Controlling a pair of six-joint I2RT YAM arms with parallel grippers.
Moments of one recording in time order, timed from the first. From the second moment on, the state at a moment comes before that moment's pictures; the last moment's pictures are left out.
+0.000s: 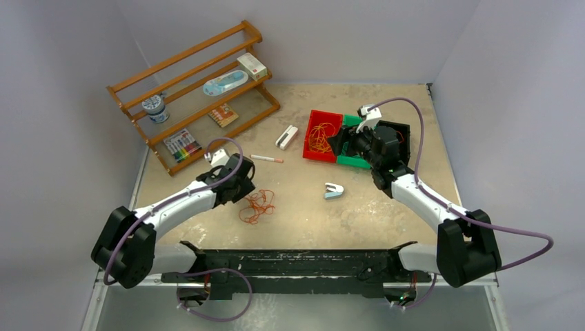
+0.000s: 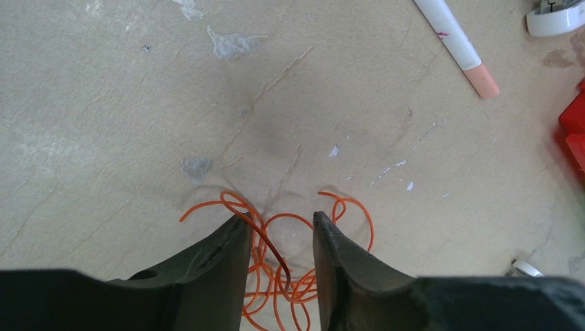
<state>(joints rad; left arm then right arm) -0.58 1.27 0.69 -0.45 -0.34 -1.12 0.33 1.28 0.71 0.32 -0.16 0.24</state>
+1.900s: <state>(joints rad) -0.58 1.13 1.15 -0.43 -0.17 -0.62 0.74 1.78 0.94 0.98 -0.49 0.05</state>
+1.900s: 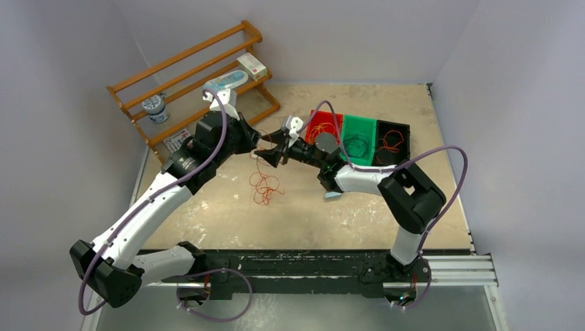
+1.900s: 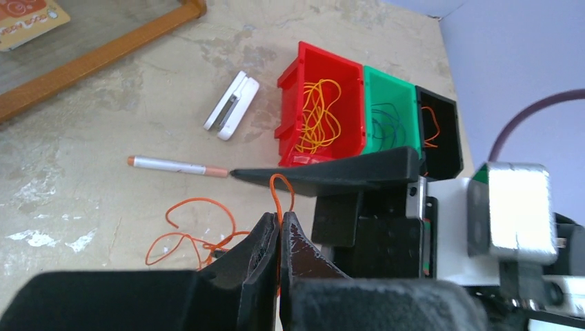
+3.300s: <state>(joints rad) -0.58 1.32 1.74 -0.54 -0.20 -0.51 0.76 1.86 0.66 1.12 -0.40 0.25</state>
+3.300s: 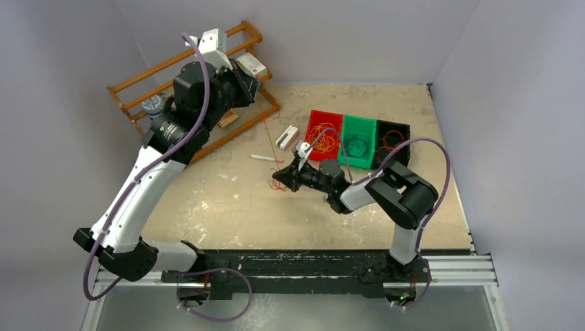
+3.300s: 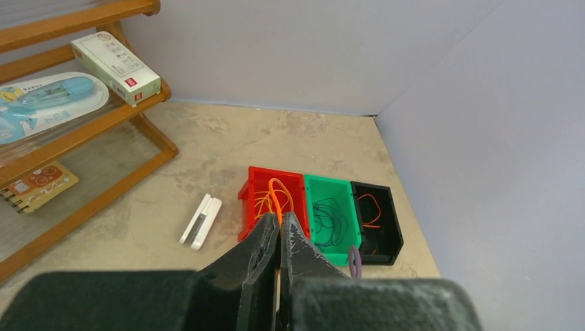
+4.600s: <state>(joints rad) -0.58 1.34 2.05 -0.47 -0.26 -0.44 0.76 1.80 0.52 0.98 -0.28 0.25</state>
